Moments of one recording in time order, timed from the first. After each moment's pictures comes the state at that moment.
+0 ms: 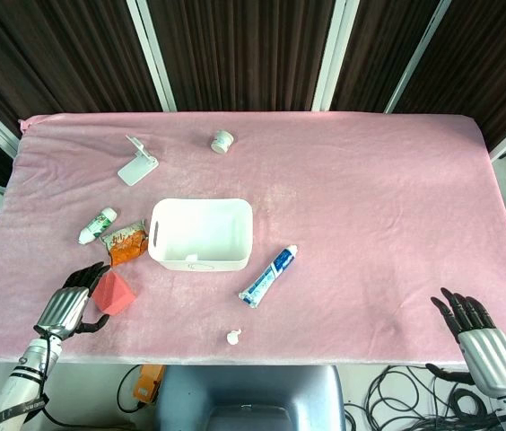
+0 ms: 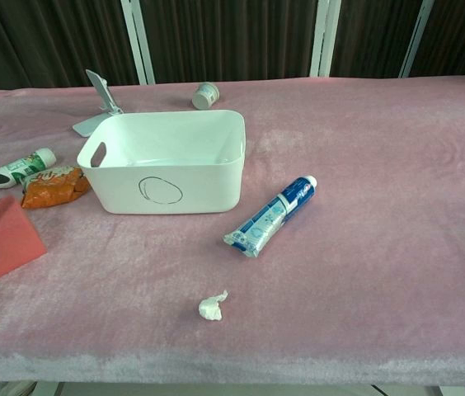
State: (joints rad) left arm -0.36 -1.24 -0.04 -1.65 1.25 1.05 0.07; right arm 0.01 -1.02 -0.11 -1.69 -1.68 1.43 -0.08
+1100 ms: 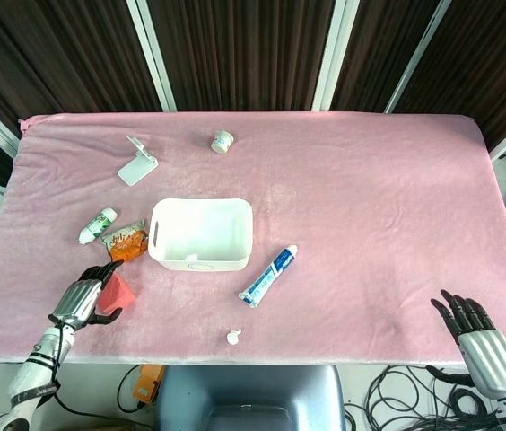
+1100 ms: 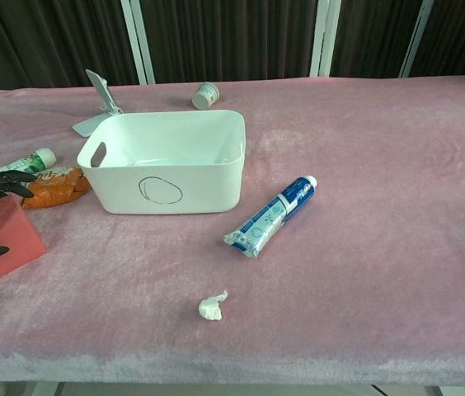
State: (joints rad) left arm -0.41 -1.32 -0.07 -1.53 1.26 0.99 -0.05; right arm 0.01 -1.02 -0.11 -1.69 -1.68 1.43 -0.08
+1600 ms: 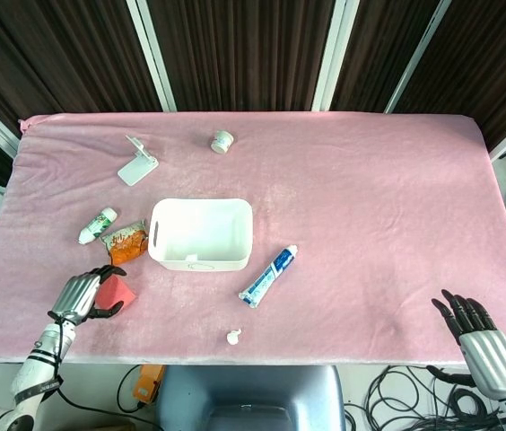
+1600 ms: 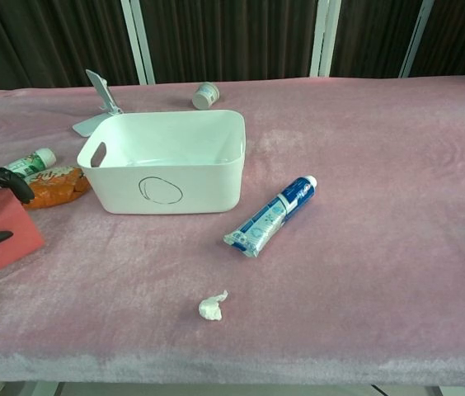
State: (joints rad) left arm -0.41 -1.34 -0.08 -1.49 1.31 1.06 -0.08; right arm 0.01 -1.02 -0.11 -1.69 -1.68 1.43 -0.08
